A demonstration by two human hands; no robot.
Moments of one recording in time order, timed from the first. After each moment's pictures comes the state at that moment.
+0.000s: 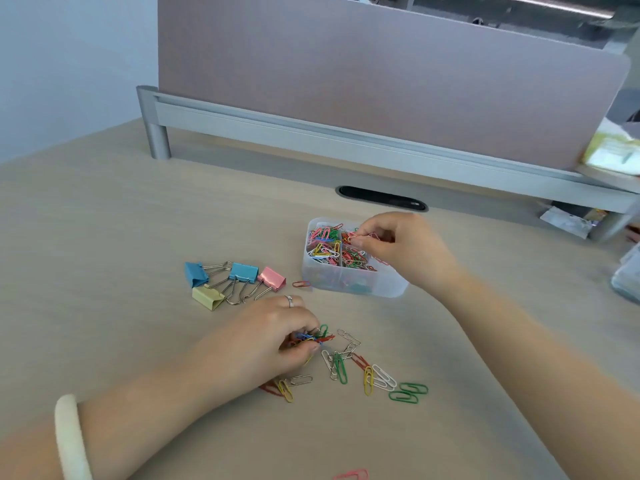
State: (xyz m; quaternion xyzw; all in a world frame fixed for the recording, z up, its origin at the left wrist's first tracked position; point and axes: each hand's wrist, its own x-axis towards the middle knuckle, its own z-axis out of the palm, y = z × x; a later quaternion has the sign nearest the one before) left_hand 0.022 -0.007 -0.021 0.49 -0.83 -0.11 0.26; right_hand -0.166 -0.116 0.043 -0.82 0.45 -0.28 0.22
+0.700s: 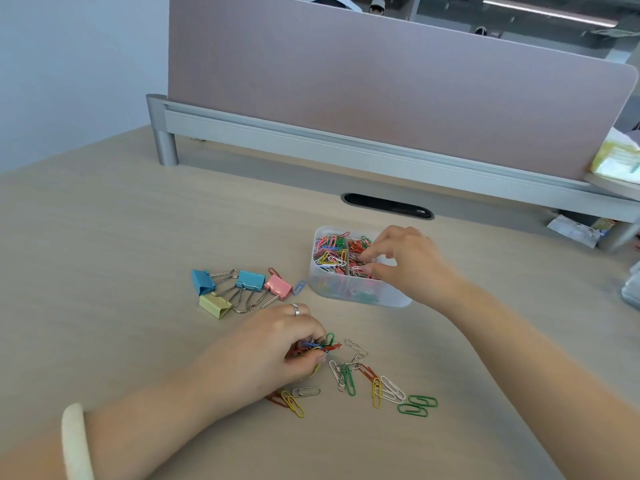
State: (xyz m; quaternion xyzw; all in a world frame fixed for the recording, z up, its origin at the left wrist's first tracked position) left_hand 0.026 -0.008 -0.024 0.48 -0.82 -0.11 0.28; right_hand -0.168 -0.124 0.035 -0.86 0.49 -0.13 0.06
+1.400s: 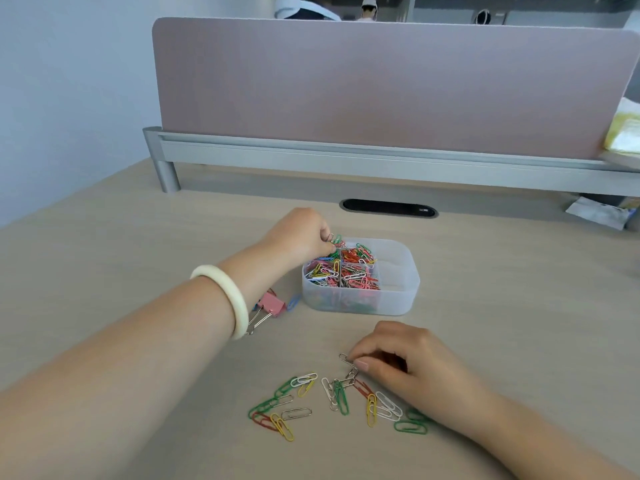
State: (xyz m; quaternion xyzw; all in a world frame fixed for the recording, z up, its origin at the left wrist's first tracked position) left_hand 0.000 -0.154 0.035 0.65 -0.73 -0.10 0.20; right_hand -0.201 -0.055 -0.017 -0.87 0.35 -0.23 0.26
